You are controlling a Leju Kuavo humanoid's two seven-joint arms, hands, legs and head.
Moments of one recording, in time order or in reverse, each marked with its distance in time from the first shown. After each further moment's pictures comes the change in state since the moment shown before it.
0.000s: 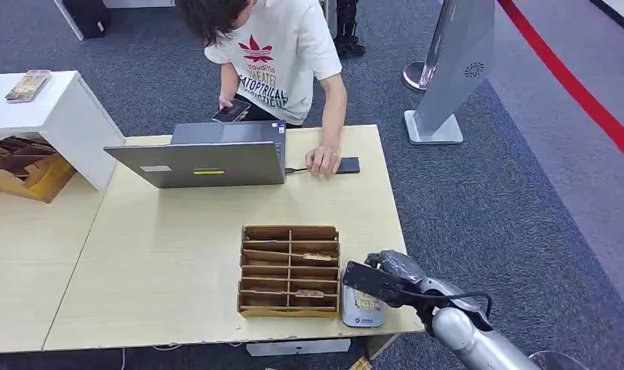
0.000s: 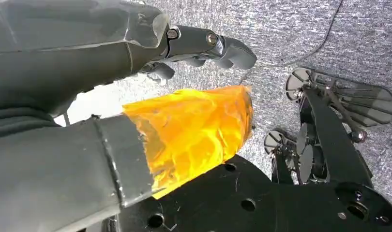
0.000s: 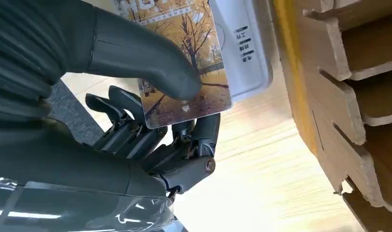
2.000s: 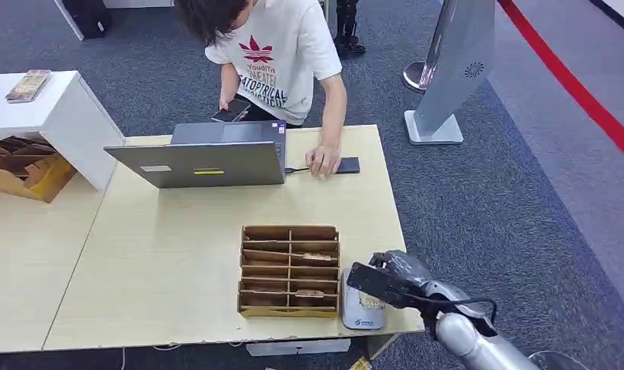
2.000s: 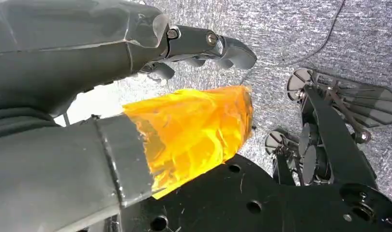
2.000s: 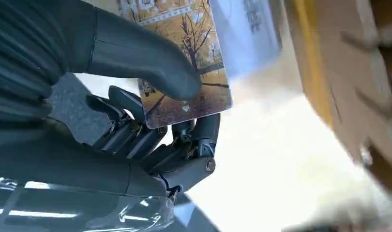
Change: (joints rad) left arm 0.007 -0.006 0.000 0.000 0.000 0.003 -0.009; right arm 0.034 -0.006 -0.015 -0.024 0.045 -0.109 -0.009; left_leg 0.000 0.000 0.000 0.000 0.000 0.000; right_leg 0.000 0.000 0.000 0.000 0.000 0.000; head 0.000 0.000
